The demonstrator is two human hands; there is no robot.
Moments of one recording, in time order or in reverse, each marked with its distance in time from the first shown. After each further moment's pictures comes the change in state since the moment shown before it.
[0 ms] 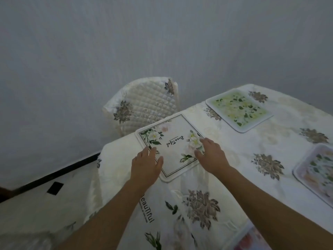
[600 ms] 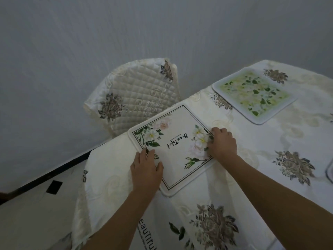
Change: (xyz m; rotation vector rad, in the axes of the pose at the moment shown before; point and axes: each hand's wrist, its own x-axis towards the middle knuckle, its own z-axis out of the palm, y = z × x) left_hand 0.066 -0.016 0.070 -0.070 0.026 -0.123; right_hand 0.120 0.048 0.059 -0.138 0.063 0.216
